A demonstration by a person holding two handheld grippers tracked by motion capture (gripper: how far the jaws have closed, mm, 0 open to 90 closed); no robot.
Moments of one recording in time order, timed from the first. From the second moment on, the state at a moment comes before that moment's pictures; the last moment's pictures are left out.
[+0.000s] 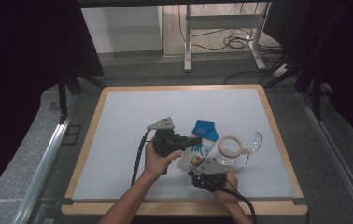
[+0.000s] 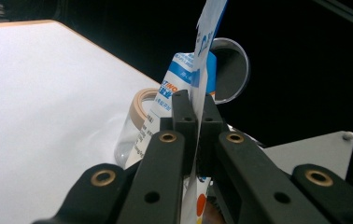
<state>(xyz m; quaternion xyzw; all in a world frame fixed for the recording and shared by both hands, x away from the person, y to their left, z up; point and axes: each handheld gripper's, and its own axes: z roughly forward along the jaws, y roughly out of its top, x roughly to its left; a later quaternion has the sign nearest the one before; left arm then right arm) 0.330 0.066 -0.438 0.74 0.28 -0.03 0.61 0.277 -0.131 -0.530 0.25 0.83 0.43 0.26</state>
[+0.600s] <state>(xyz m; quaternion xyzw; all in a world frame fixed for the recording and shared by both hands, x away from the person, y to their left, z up) 0.333 0.056 -0.439 0.74 0.29 -0.03 0.61 0.273 -0.134 -0.530 0.26 0.82 0.43 0.26</state>
